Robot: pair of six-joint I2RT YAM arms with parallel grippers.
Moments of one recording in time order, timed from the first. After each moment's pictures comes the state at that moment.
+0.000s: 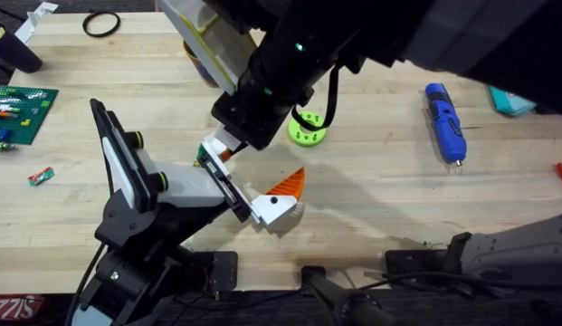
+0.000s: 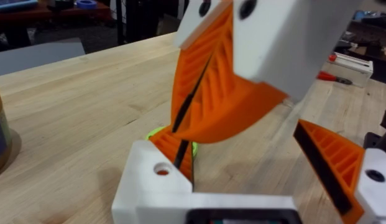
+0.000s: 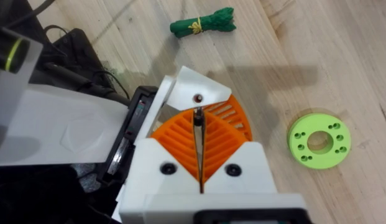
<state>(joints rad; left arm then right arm) -0.45 0.01 0.01 -0.05 0.47 -0.11 0.98 1.72 1.75 -1.14 -0.19 0.00</state>
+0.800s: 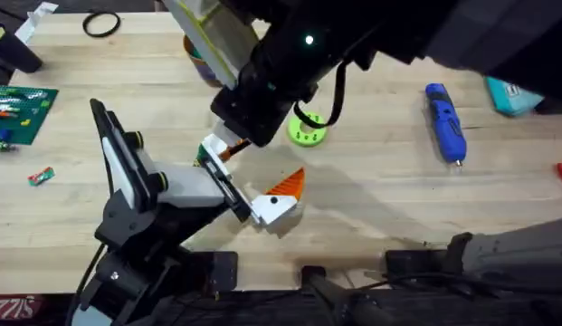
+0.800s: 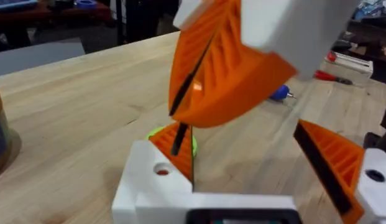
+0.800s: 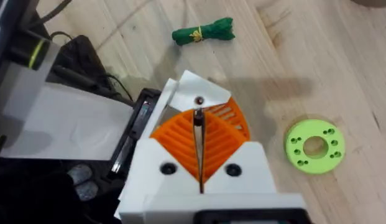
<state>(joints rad) -0.45 0.01 0.01 -0.05 0.47 -0.11 0.98 1.70 1.75 -1.13 -0.19 -0.01</state>
